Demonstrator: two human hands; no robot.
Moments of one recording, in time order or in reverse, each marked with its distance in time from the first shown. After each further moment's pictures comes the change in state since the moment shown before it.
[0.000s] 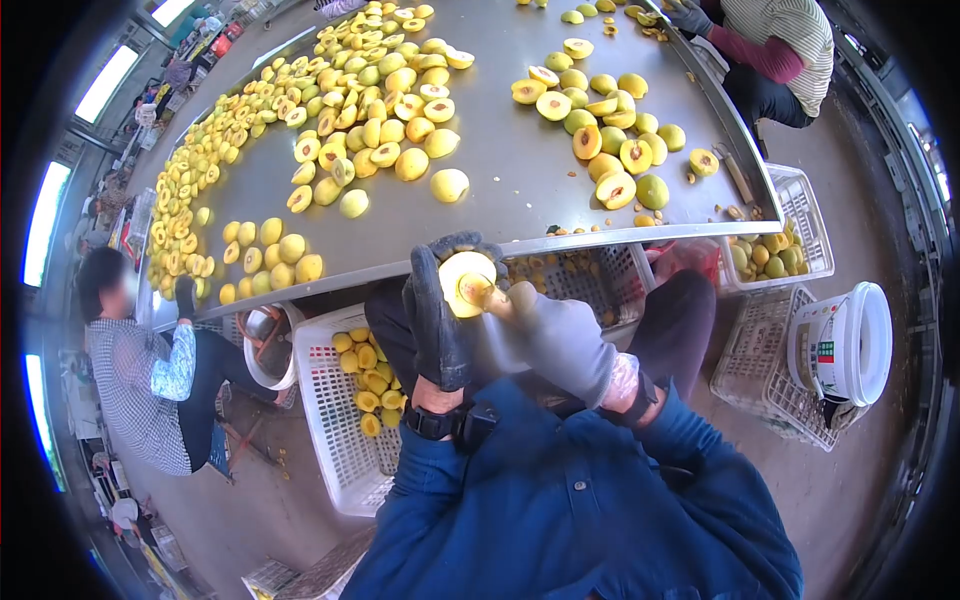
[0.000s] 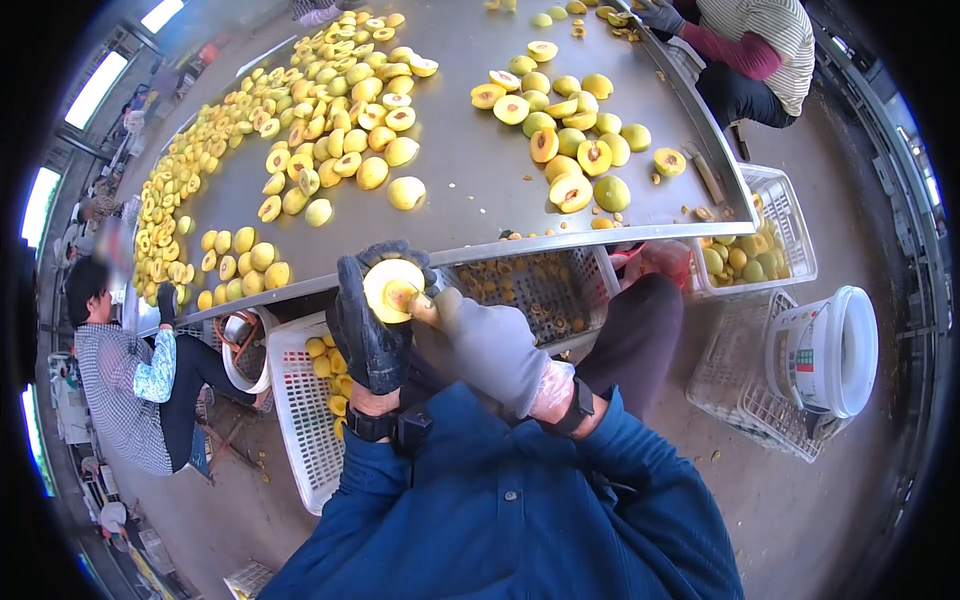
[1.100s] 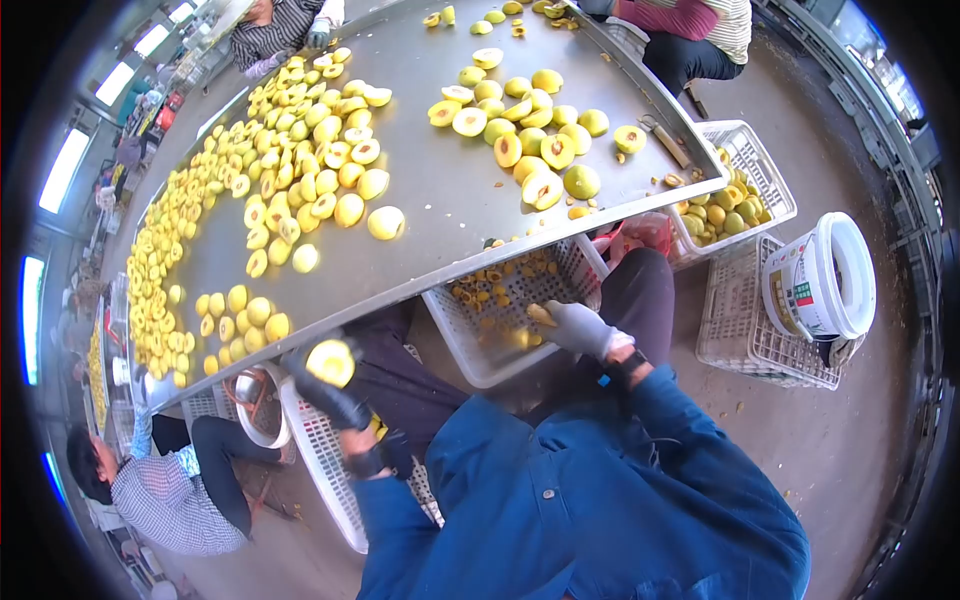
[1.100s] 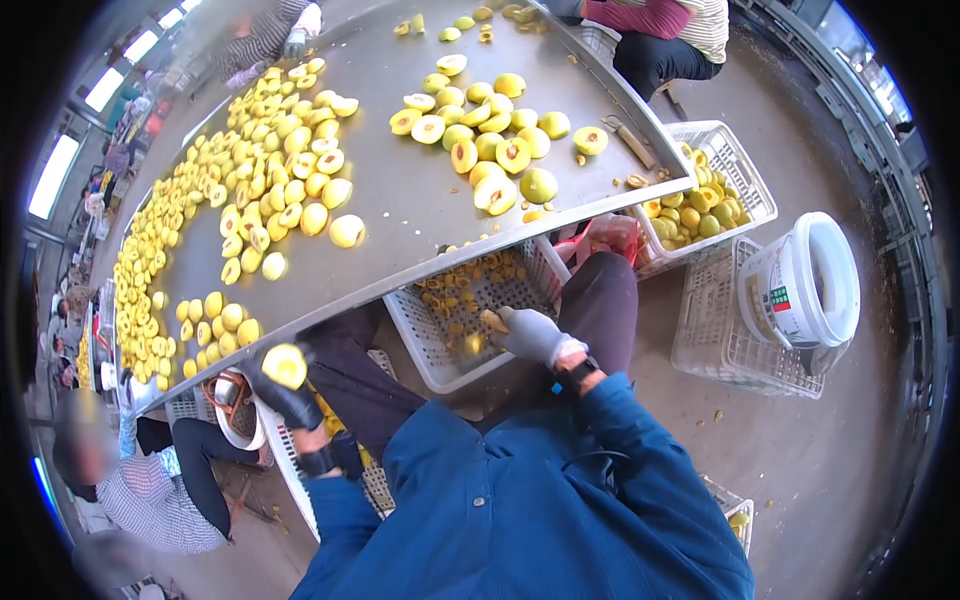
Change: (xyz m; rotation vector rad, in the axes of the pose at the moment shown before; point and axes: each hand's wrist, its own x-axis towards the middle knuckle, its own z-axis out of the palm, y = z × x) left_hand -0.001 -0.046 -0.099 -0.106 0.452 -0.061; right_hand -0.089 0.155 0.063 0.193 -0.295 0.444
